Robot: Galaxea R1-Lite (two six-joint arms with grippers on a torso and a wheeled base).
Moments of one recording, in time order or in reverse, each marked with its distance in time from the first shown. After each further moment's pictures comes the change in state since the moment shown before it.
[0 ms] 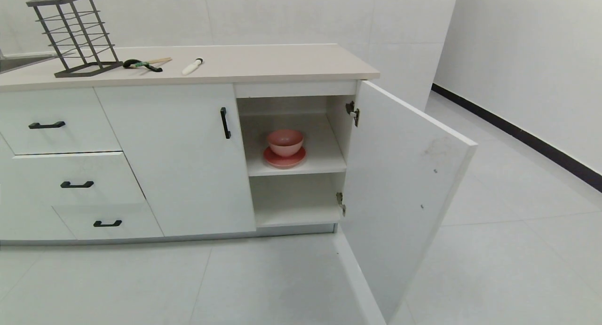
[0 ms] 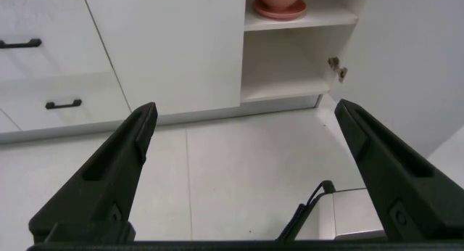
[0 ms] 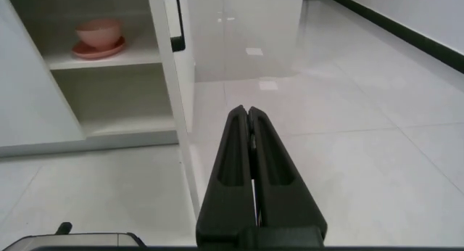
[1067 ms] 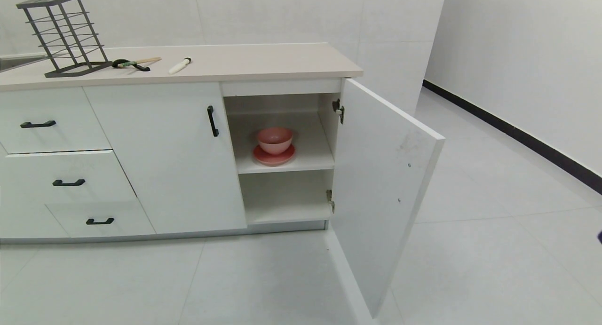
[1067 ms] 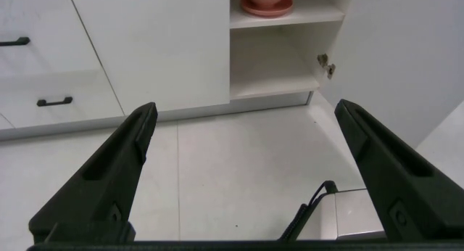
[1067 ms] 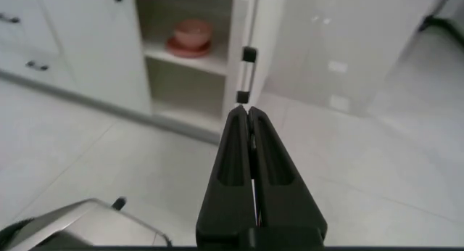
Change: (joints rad) left arm 0.001 0.000 0.000 0.001 0.007 0.001; right arm 0.008 0.681 -0.321 -0.263 0.427 -0.145
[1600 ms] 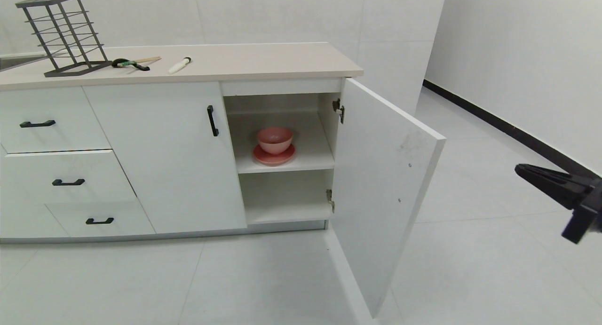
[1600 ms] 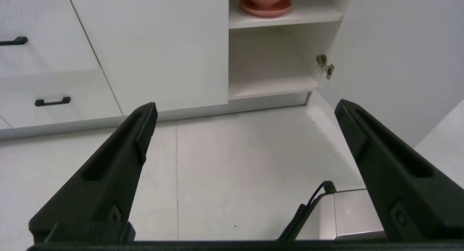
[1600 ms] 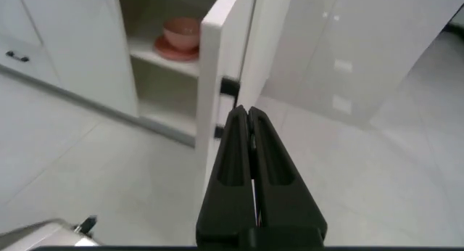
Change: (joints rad) left arm 0.000 0.000 0.000 -0.001 -0.004 -0.002; right arm 0.035 0.521 -0.032 -0.518 -0.021 -0.052
